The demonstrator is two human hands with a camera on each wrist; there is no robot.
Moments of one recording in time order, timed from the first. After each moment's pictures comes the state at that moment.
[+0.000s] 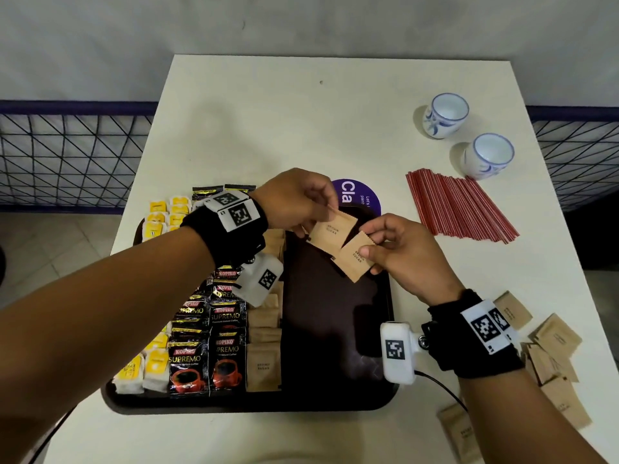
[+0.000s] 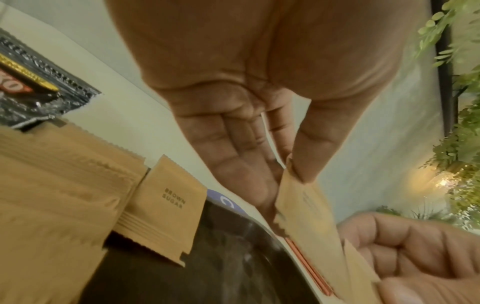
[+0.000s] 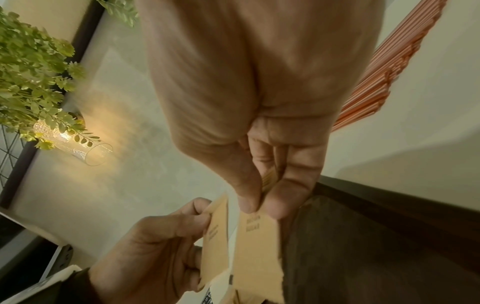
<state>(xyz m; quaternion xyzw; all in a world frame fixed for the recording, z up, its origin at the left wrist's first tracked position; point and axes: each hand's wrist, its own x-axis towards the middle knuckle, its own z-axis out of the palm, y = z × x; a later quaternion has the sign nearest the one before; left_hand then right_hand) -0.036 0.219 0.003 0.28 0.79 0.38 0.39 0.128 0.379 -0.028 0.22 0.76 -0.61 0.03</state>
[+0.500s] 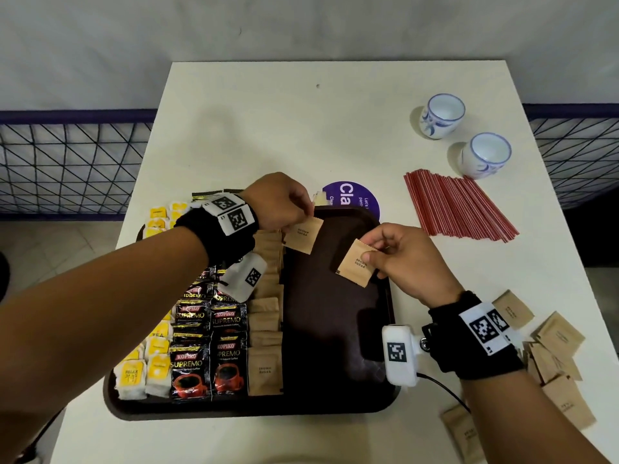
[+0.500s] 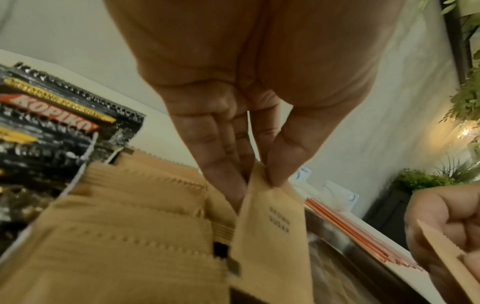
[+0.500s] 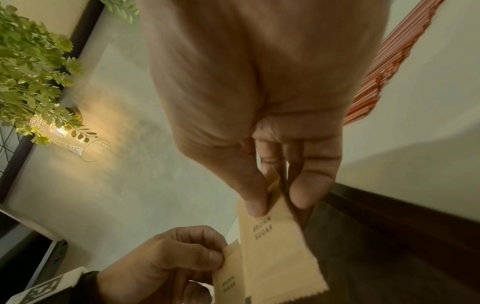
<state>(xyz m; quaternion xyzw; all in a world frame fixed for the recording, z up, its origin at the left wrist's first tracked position) -0.053 0.209 -0.007 0.26 0.86 0.27 0.35 0.130 0.383 -0.039 0.22 0.79 -0.57 0.04</state>
